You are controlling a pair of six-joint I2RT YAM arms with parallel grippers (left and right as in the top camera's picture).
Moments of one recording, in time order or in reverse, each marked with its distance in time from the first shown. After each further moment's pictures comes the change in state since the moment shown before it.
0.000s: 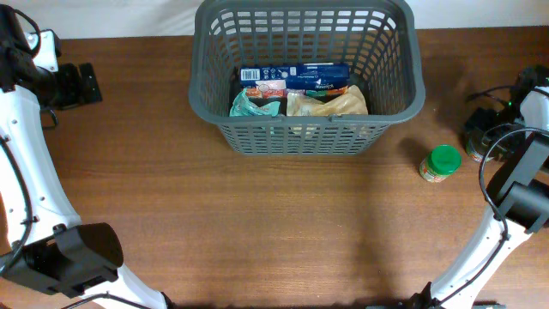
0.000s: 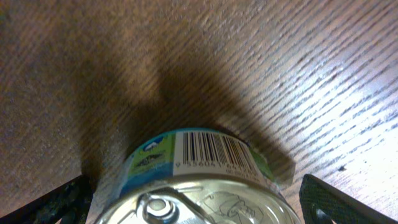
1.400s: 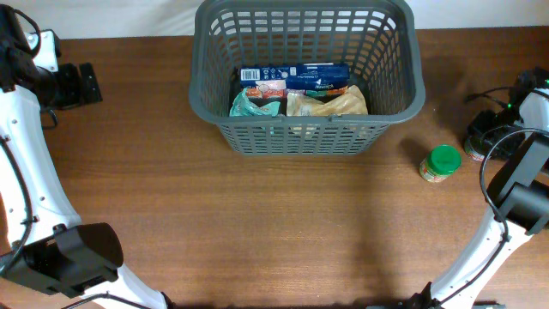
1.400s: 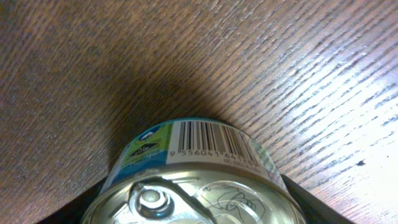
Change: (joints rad) left arm 0.000 0.000 0.000 0.000 0.000 0.000; right arm -0.003 -0.013 -0.037 0.012 -0.027 0.014
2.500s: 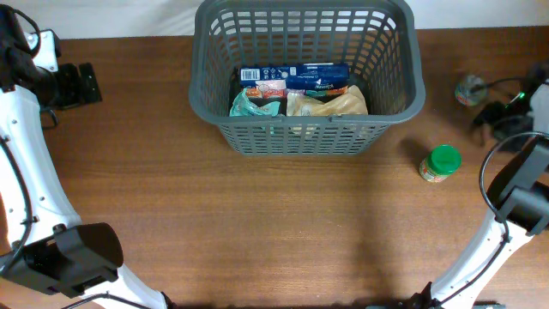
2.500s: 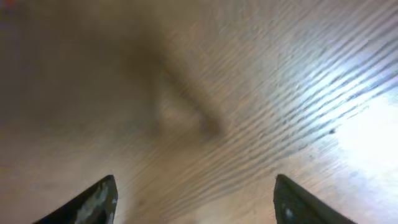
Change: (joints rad) left arm 0.000 0.000 0.000 0.001 0.000 0.000; right arm -0.004 -0.010 0.155 -0.145 -0.048 -0.010
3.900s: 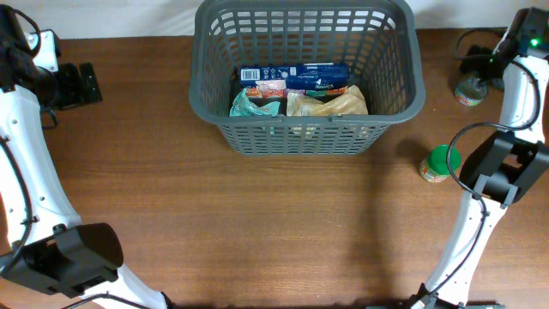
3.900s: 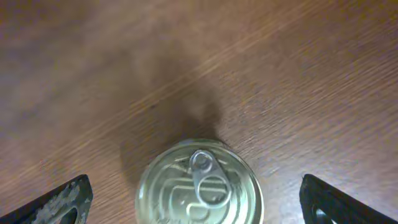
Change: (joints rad) left arm 0.000 0.000 0.000 0.000 0.000 0.000; right arm 0.119 0.336 0.562 0.196 0.031 -0.141
